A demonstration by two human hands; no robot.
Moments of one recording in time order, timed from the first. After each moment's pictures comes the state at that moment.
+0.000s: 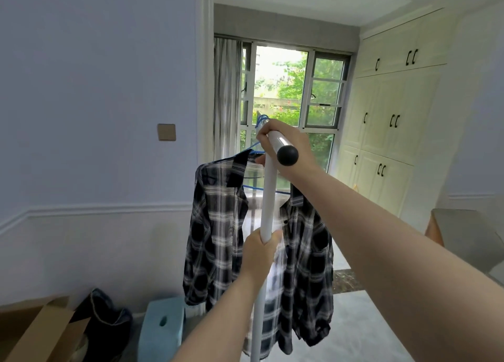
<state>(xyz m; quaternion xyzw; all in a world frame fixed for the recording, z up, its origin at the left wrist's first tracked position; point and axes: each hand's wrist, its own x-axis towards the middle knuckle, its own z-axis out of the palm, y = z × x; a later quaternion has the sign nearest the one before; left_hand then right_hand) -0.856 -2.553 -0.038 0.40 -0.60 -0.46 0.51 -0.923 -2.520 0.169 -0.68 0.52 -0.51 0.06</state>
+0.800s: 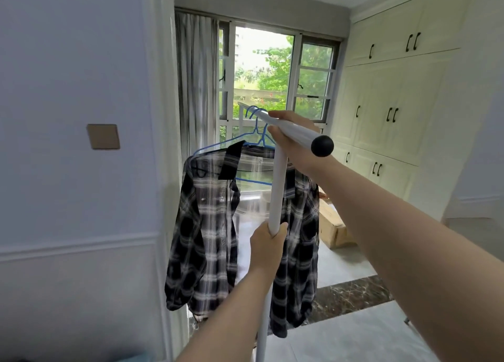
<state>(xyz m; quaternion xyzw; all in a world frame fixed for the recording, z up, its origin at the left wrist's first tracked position) -0.980 -2.875 -0.041 0.40 -0.62 -0.45 0.51 -1.052 -2.846 0.161 -0.69 0.51 -0.52 0.00</state>
